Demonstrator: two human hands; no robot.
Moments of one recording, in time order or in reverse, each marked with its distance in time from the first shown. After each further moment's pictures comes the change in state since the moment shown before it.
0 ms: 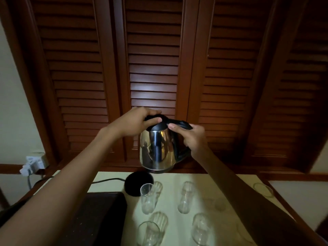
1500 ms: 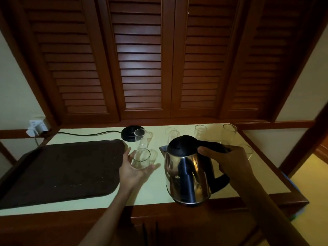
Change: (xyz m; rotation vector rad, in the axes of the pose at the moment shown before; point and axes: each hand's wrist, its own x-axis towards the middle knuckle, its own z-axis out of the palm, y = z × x) left_hand -0.270 0.057 0.236 -0.740 0.242 -0.790; right_hand -0.300 -0.022 -0.119 -0.268 0.218 0.291
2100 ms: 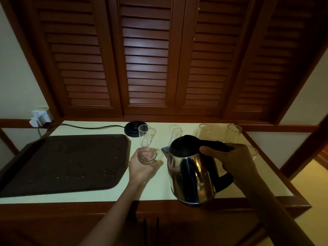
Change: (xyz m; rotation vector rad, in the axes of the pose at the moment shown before) left_hand 0.002 0.007 0.024 -0.256 0.047 0.055; right_hand 0.001 -0.006 0.007 -0.070 -0.056 -0.072
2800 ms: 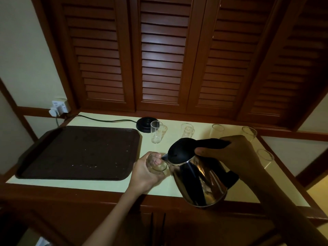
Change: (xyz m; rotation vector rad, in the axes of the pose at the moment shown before) left_hand -0.048 0.030 -0.038 0.149 -0.188 0.125; right_hand 0.004 -0.024 0.025 -0.440 -0.121 -0.130
